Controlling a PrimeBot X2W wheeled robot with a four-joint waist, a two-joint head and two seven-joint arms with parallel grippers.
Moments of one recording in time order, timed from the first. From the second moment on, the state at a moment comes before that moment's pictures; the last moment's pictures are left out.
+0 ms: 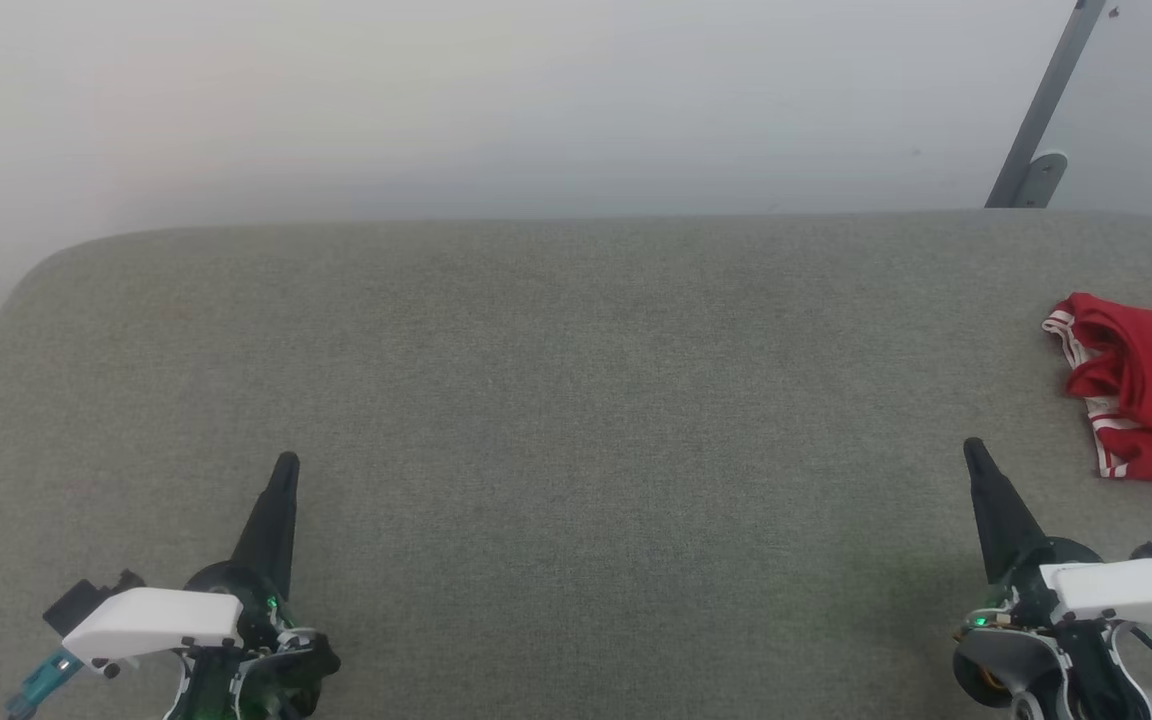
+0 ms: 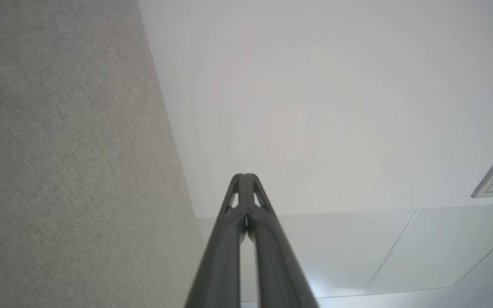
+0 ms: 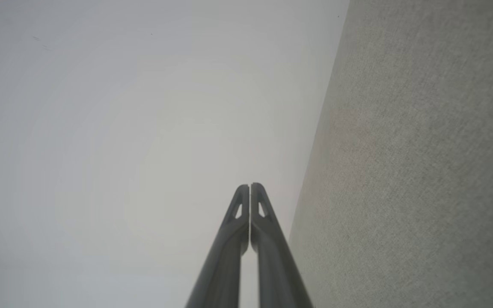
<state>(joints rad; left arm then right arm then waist) -0.10 0.05 0.11 0.25 -1.60 -0.13 0.11 -0.10 -0.05 -0.11 0.25 1.60 0.13 0.11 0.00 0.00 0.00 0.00</state>
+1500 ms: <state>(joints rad) -0.10 0.05 0.11 0.25 -1.61 -0.13 0.11 -0.11 -0.05 -0.11 0.25 1.61 0.13 0.11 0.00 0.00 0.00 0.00</state>
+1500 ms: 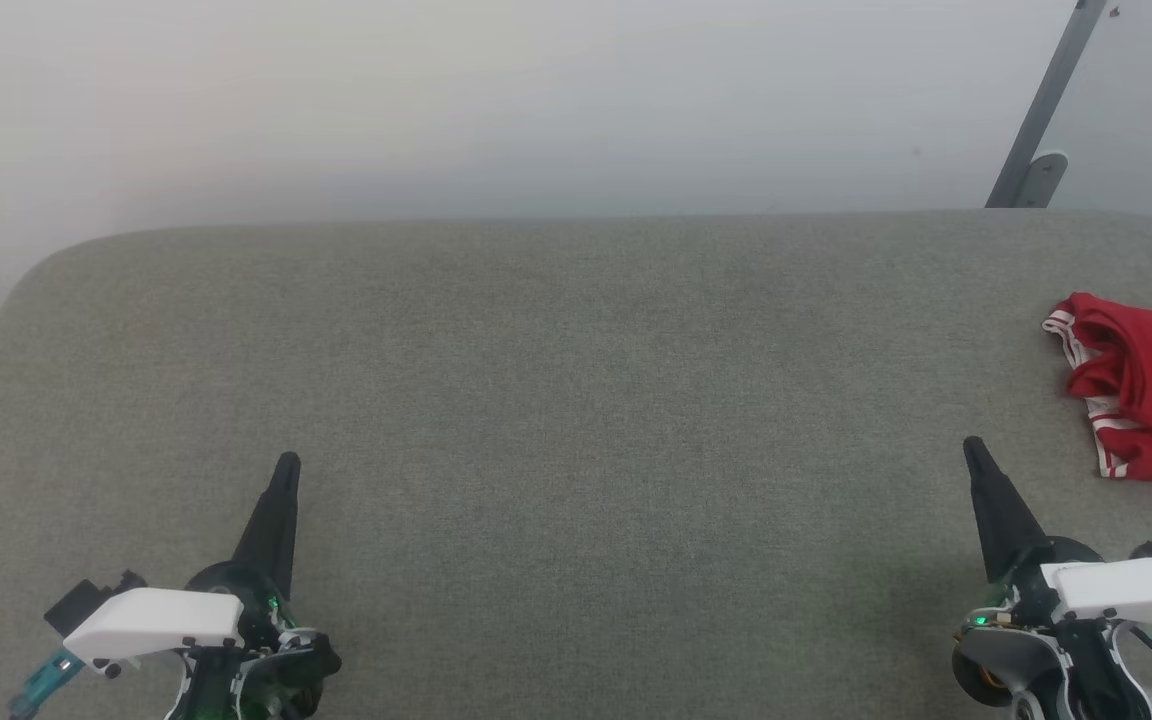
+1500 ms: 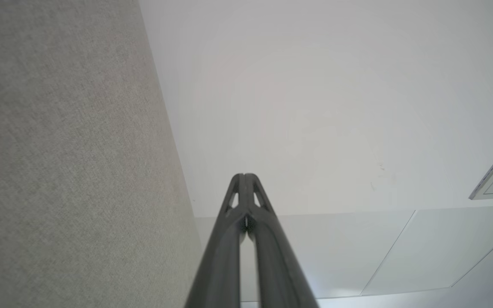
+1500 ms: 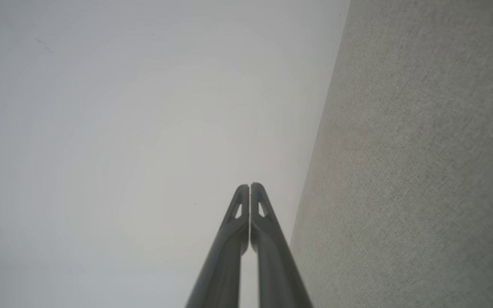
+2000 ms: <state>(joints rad) -0.10 0.05 0.11 0.25 -1.61 -0.13 0.11 -0.11 -0.05 -0.11 0.25 1.61 0.13 0.11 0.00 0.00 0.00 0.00</state>
